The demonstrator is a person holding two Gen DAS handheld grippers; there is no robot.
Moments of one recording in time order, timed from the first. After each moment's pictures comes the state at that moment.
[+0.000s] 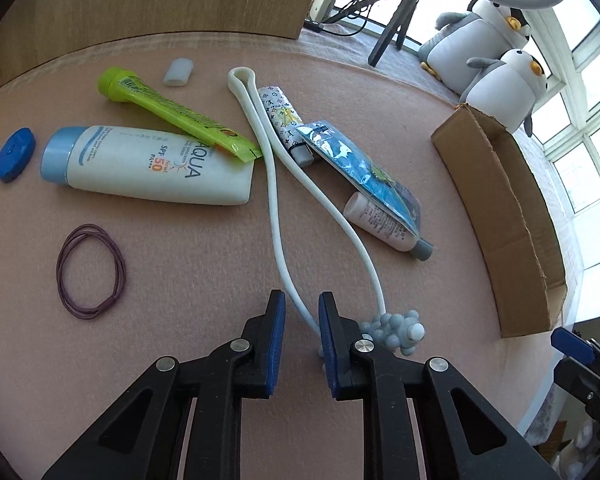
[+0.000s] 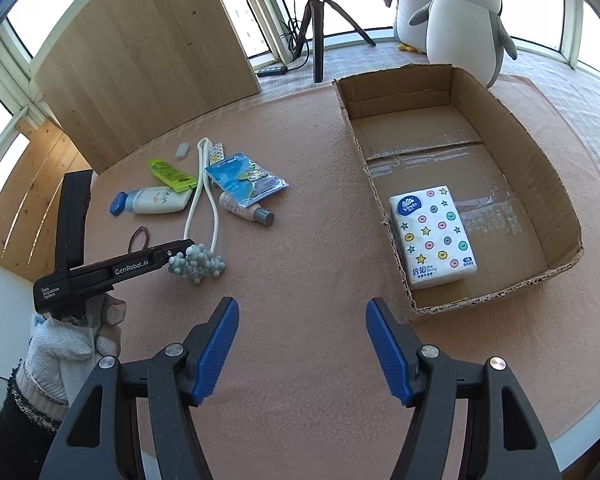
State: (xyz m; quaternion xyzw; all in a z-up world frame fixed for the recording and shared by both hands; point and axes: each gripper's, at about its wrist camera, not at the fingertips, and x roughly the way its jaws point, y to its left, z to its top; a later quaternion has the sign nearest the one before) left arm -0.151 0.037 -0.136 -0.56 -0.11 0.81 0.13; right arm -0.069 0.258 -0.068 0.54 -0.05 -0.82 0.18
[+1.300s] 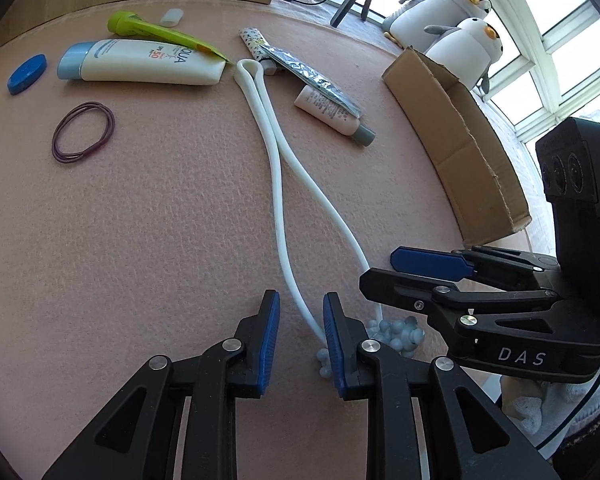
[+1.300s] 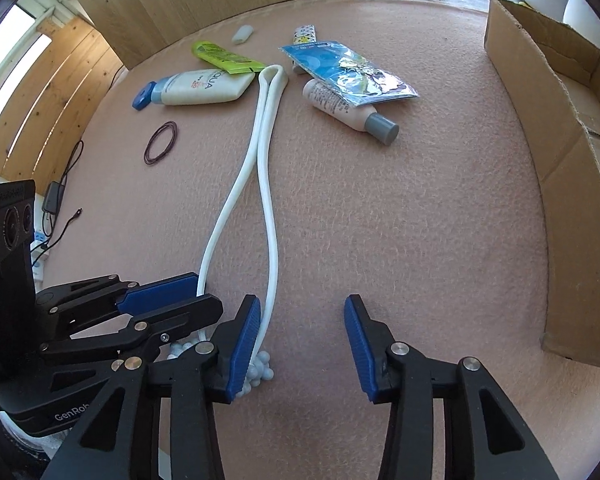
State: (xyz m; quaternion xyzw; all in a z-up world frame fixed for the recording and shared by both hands) left arm -0.065 0.046 -0.140 -0.57 -0.13 0.79 0.18; right arm -0.078 0.170 -0.140 0.62 0.03 -0.73 0.29
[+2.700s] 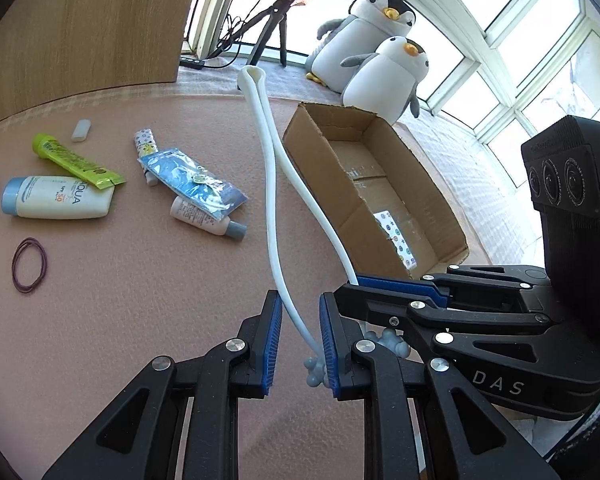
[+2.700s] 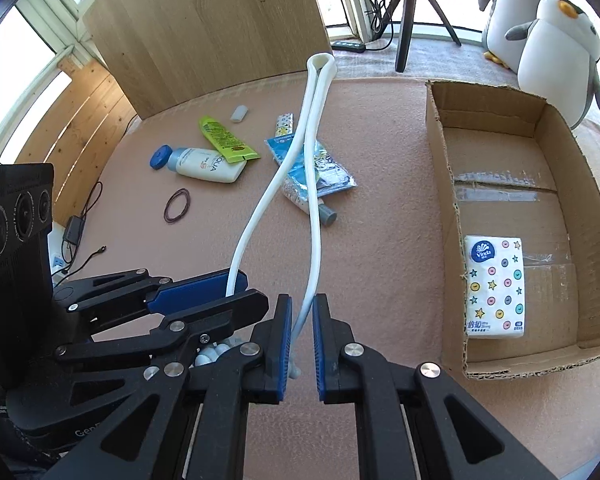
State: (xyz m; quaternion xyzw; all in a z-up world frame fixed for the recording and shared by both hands) left arm -0.089 0.125 -0.051 -0.50 -0.10 0.82 0.24; right arm -0.099 0.229 -0.059 0.56 0.02 -0.78 0.28
